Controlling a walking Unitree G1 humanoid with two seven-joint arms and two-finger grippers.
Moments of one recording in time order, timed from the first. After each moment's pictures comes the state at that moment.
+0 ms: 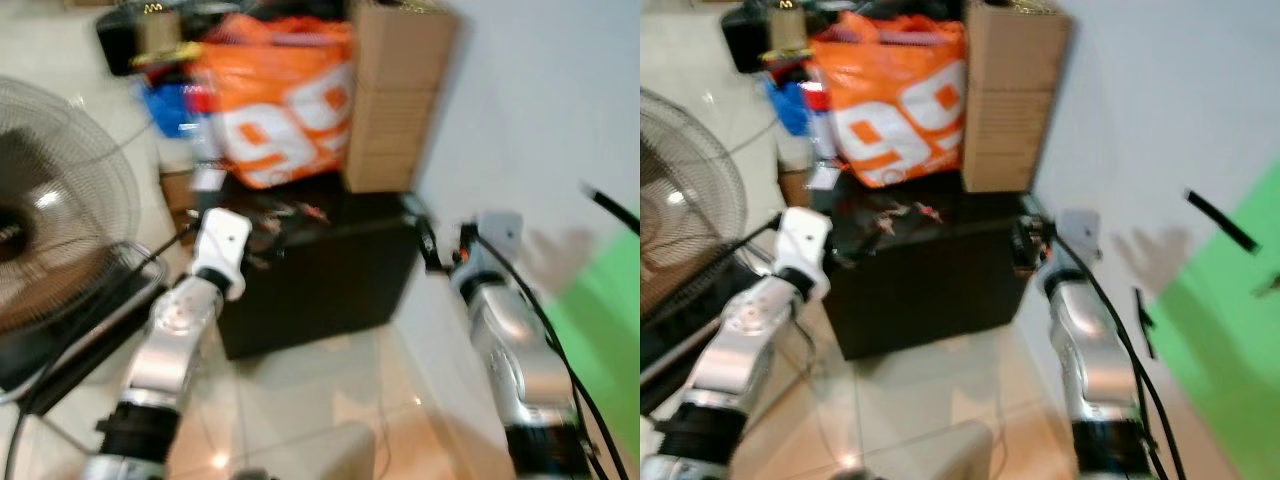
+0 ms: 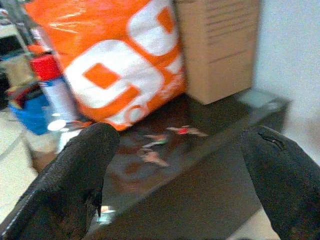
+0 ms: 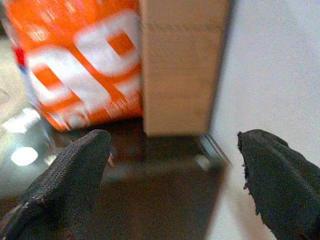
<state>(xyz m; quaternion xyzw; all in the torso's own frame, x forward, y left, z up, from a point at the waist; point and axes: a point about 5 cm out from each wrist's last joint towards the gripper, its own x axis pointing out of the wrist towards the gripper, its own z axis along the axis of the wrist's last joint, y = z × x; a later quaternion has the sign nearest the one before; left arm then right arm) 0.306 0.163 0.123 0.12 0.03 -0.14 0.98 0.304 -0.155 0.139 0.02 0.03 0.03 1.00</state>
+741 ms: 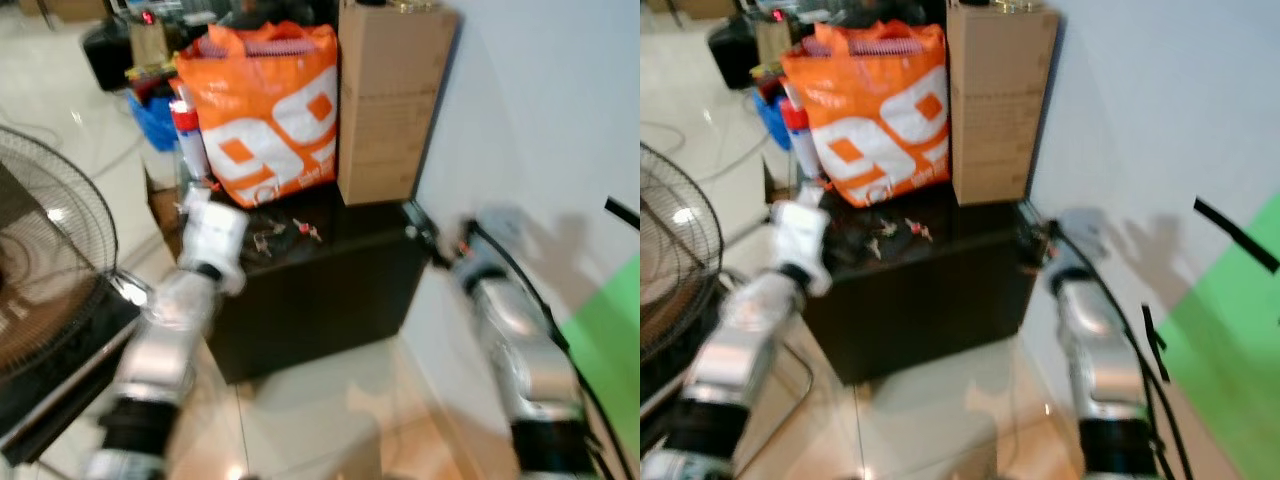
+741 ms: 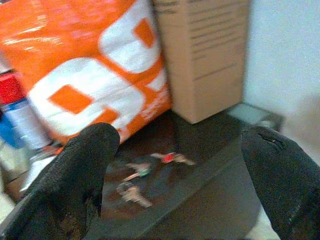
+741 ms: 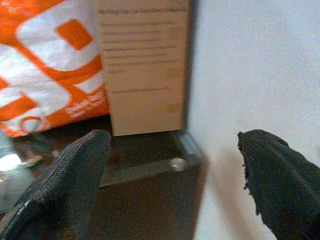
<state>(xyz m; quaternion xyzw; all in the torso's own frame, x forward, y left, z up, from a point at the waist) 0.309 0.147 0.125 0.09 0.03 -0.17 0.98 0.298 -0.173 0.125 0.01 0.05 0.00 1.00</state>
